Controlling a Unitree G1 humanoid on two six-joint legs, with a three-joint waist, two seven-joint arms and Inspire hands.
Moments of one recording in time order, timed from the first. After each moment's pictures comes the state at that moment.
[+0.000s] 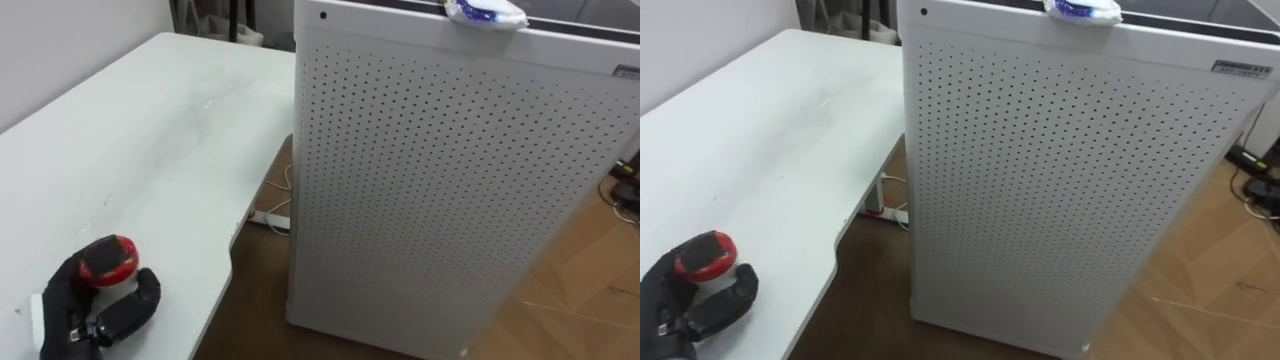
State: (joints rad) left arm 0.03 0.29 -0.02 0.49 -0.23 -0.42 0.50; right arm 0.13 -0.32 0.29 0.93 0.37 -0.07 0.38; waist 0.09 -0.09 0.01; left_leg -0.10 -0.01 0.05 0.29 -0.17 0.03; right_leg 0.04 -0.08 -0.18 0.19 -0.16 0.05
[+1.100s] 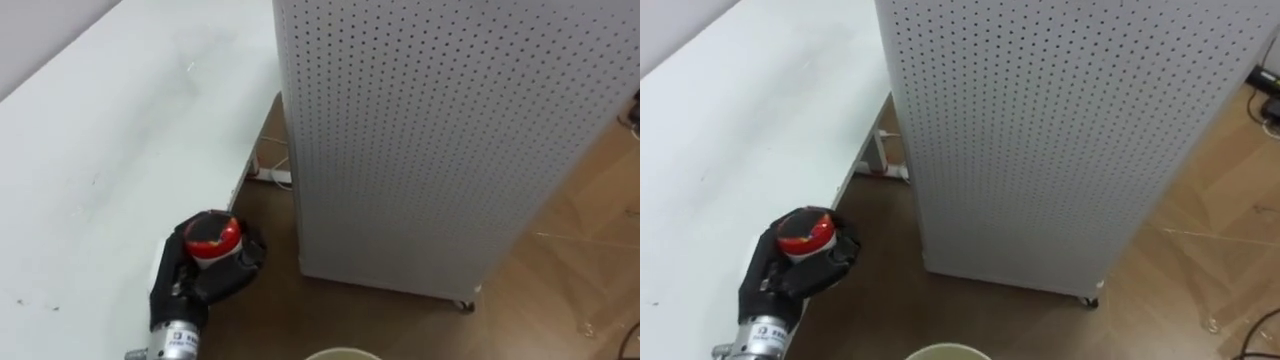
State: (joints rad) left arm -0.09 0.24 -0.31 0.45 -0.51 -0.51 0.14; right arm -0.15 -0.30 0.33 1.06 0.34 -0.07 0.34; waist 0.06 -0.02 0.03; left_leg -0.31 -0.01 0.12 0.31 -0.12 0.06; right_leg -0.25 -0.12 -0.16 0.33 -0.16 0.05
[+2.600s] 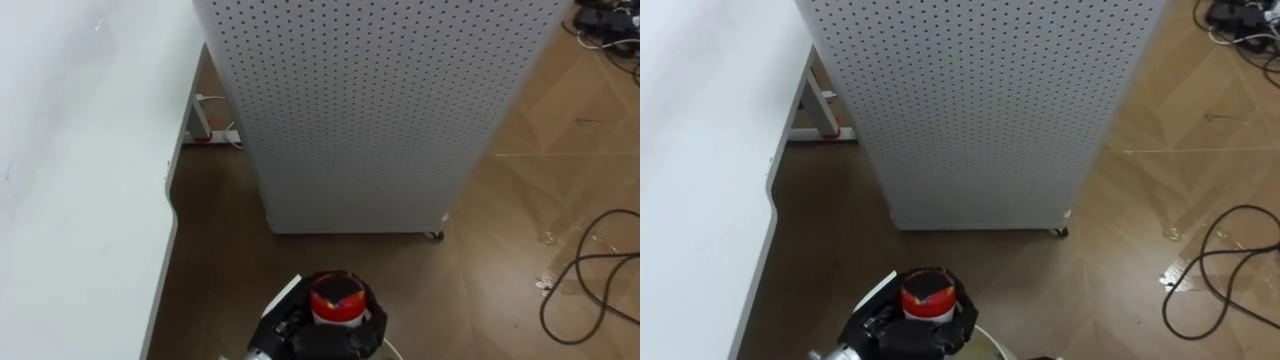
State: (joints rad) left arm -0.12 0.25 -0.53 0.50 -0.53 -0.30 -0.33; right arm -0.23 -0.30 0.35 1.12 0.35 -0.12 0.33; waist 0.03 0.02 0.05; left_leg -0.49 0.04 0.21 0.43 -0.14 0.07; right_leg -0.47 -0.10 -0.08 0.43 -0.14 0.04
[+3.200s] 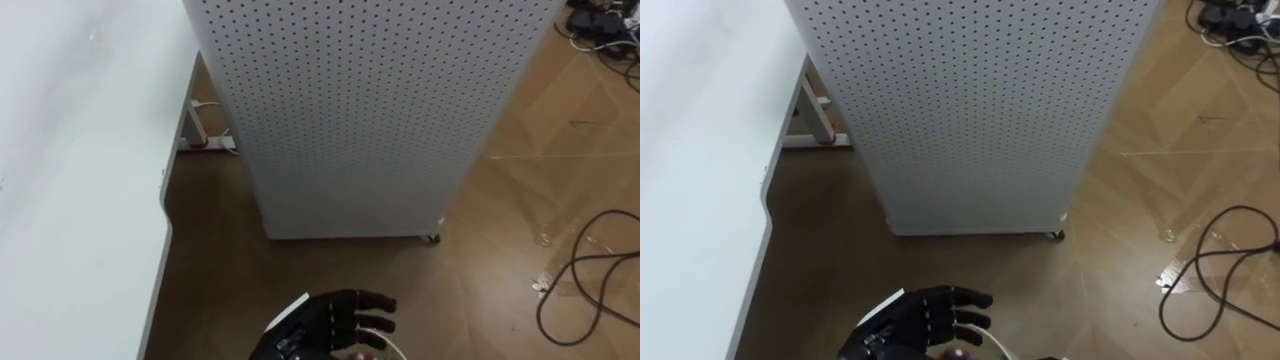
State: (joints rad) left arm -0.10 0.27 -0.53 0.50 -0.54 -0.27 -0.44; right arm -0.23 -0.32 0.35 1.12 0.35 -0.12 0.38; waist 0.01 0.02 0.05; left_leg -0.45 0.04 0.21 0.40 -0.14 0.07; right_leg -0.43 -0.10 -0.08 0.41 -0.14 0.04
